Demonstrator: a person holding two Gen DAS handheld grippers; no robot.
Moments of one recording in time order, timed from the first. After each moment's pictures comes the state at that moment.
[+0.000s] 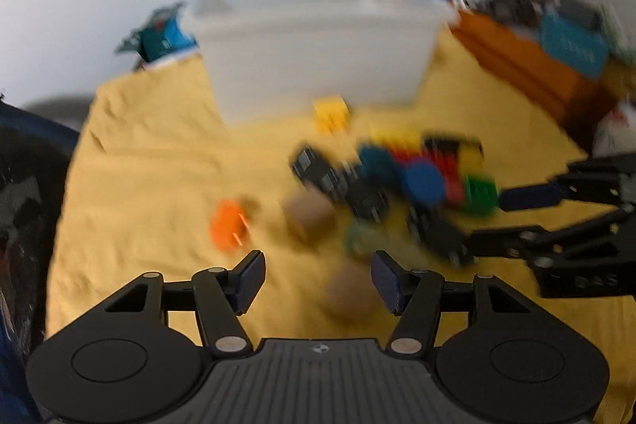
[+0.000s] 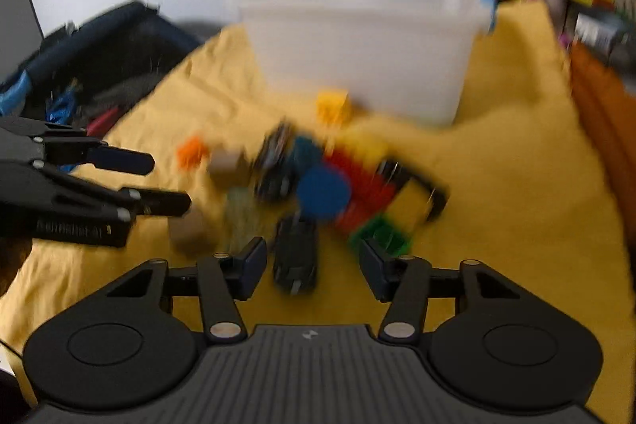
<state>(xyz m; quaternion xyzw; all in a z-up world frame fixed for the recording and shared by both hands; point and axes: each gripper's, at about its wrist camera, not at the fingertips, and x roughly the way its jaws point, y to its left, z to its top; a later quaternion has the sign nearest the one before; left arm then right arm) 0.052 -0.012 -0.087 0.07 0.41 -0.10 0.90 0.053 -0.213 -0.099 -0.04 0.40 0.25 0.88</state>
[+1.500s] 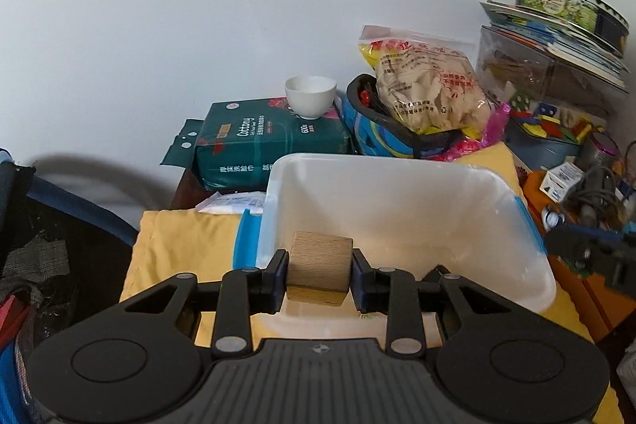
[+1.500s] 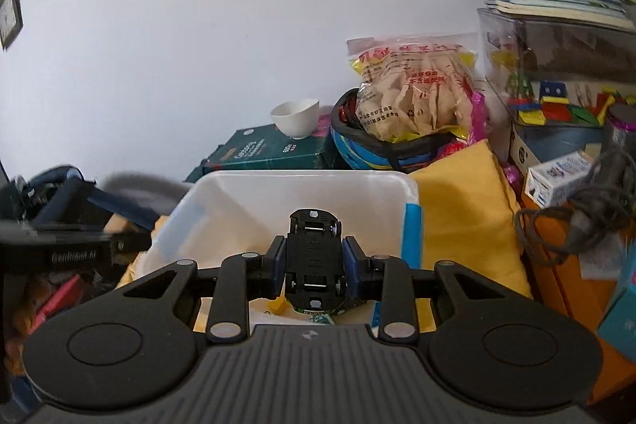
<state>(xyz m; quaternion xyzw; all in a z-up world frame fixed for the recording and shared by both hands) 0.214 0.012 0.040 -0.01 0.33 -0.02 0.94 0.198 -0.236 0.030 0.06 0.28 0.18 0.94</state>
